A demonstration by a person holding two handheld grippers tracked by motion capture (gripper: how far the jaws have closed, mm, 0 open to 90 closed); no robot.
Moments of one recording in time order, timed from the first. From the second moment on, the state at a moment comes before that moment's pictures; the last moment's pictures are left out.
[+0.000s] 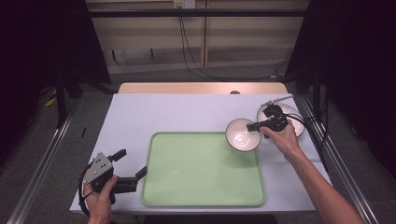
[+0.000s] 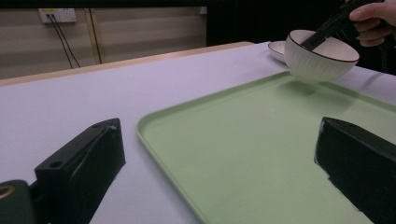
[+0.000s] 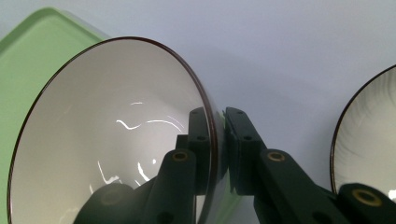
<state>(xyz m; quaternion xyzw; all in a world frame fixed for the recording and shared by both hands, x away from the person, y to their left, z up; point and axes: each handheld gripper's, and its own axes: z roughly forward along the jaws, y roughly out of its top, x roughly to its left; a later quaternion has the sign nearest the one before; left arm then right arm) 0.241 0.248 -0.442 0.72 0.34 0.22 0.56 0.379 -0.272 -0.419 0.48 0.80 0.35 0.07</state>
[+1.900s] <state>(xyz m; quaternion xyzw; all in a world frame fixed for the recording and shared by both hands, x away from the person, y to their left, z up) 0.240 0.247 -0.442 0.72 0.33 0.22 0.56 0.387 -0.271 -0.457 0.49 0.80 0.34 0.09</state>
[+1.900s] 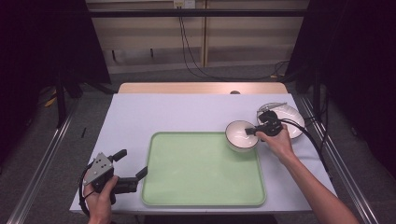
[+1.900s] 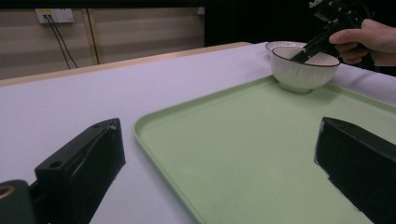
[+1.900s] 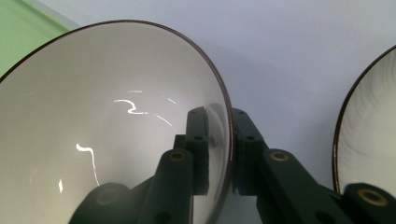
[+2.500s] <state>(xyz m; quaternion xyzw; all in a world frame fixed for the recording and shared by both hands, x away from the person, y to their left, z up) 0.240 0.247 -0.442 0.72 0.34 0.22 0.56 0.387 -0.273 -0.452 0.49 0.79 0.35 0.10</state>
